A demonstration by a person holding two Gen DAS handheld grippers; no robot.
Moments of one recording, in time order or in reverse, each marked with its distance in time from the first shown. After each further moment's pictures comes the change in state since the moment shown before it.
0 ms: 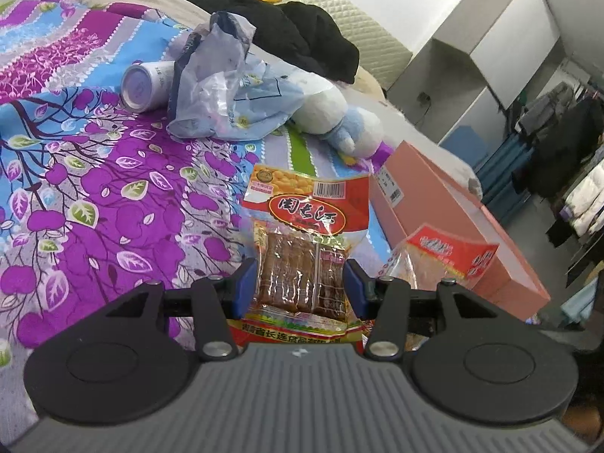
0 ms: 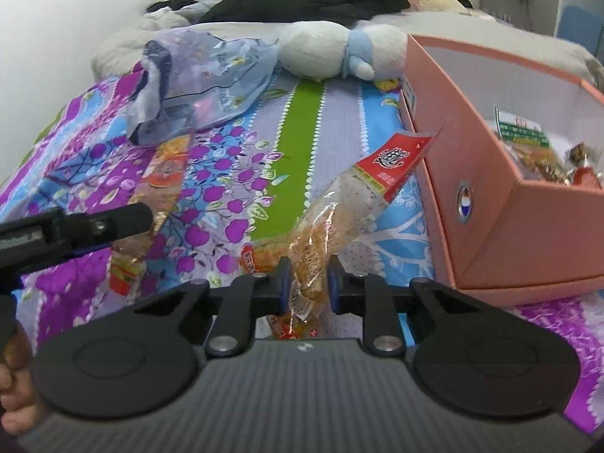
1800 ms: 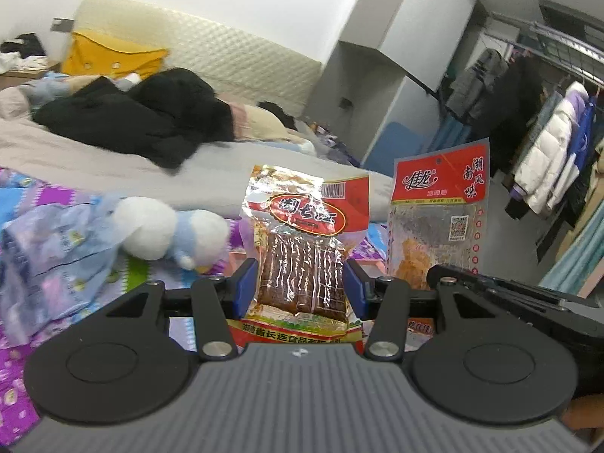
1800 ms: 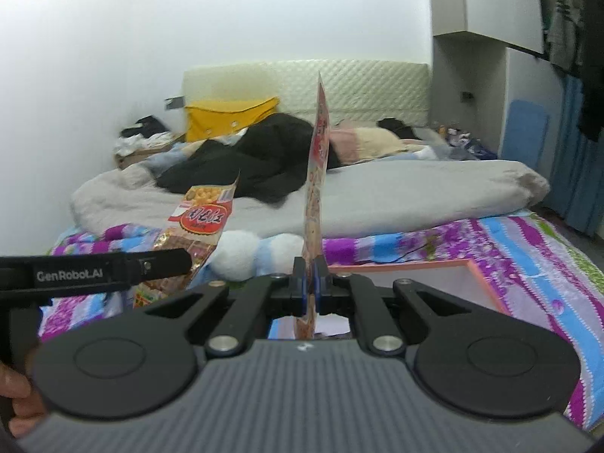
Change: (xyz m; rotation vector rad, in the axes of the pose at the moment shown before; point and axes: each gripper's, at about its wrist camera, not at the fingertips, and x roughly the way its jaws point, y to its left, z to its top) left arm 0.008 -0.280 0.148 0.265 -0.046 -0.120; right arm -0.157 -0.137 0.145 0.069 -0.371 -0.110
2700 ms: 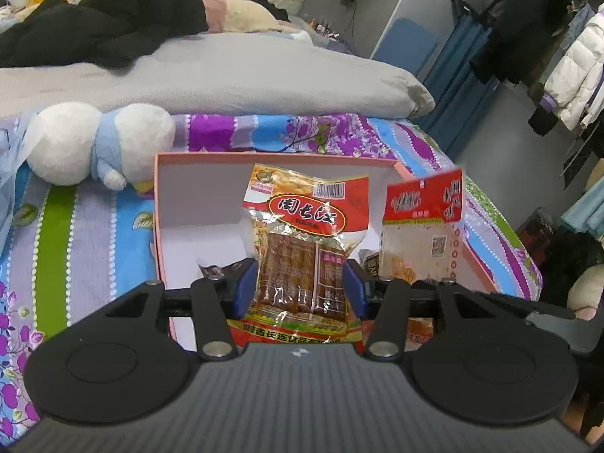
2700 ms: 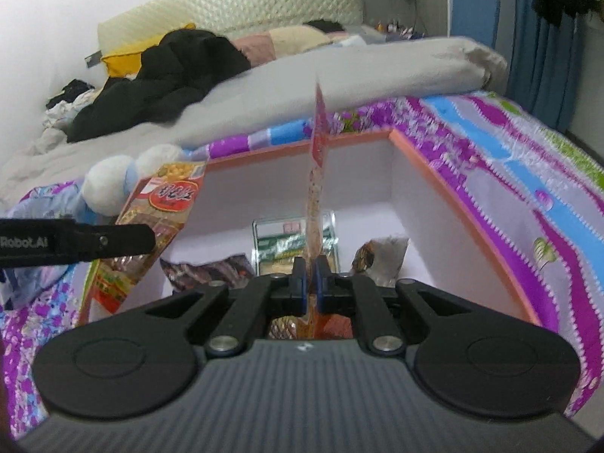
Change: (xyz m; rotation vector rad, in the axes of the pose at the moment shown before) left arm 0.203 -0.017 -0.060 0.038 0.313 0.032; right arm 0.119 -0.123 -0.096 0.175 0.280 -0.093
